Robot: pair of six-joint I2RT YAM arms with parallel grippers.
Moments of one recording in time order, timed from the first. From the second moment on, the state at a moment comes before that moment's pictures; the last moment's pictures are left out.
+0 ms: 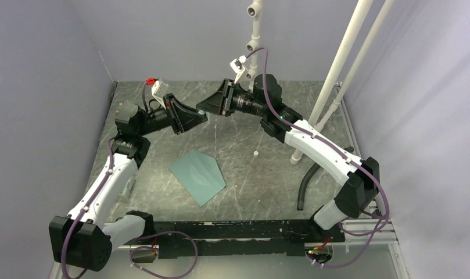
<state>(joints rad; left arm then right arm) -0.22 1.08 0.91 0.36 0.96 -0.58 0.72 1.54 1.45 0.09 -0.52 0.81</state>
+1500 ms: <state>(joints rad) -0.22 1.06 1.02 0.07 0.97 -0.54 0.69 1.60 1.56 -0.10 -0.71 0.67</state>
